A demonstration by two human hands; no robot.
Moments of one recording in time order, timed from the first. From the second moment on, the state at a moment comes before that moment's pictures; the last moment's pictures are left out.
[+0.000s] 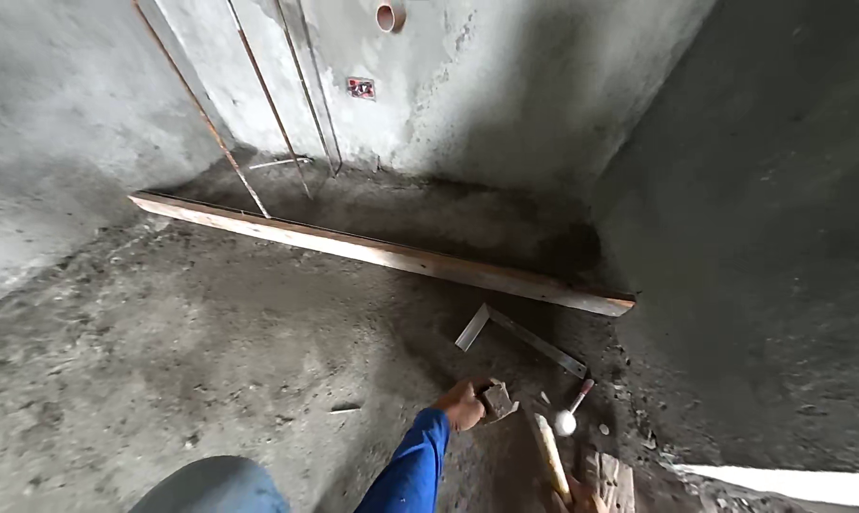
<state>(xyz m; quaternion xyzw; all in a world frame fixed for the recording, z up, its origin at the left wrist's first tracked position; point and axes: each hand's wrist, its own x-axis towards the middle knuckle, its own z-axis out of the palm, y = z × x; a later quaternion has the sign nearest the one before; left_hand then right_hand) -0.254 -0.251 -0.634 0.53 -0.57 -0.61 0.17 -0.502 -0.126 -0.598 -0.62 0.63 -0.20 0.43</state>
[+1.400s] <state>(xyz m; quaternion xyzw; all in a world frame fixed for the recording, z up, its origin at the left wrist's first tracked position) -0.295 -0.267 -0.665 0.62 -0.59 -0.44 0.25 -0.477 -0.189 -0.498 -0.65 0.43 -0.52 0.35</state>
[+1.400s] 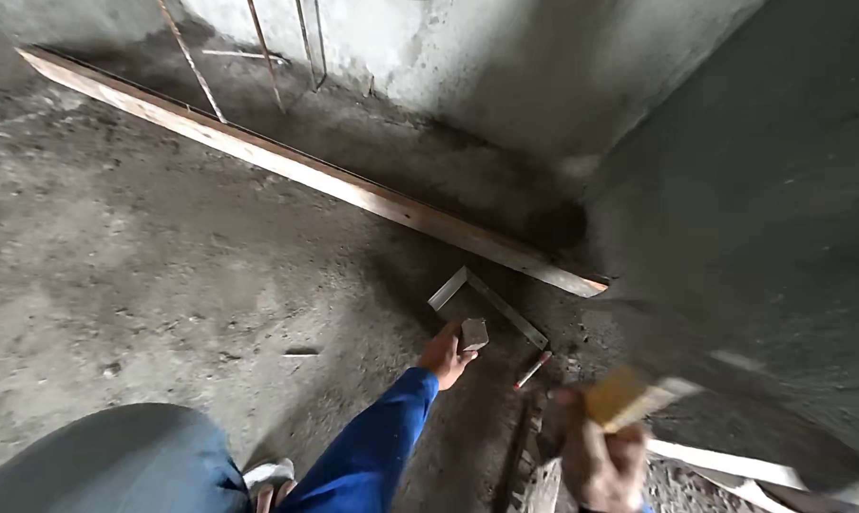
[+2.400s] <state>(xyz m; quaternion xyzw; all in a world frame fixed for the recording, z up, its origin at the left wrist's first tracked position) -0.287 -0.272 -0.662 0.63 -0.58 -0.45 0.24 -0.446 -0.181 -0.518 -0.59 0.55 -0.43 0.40</state>
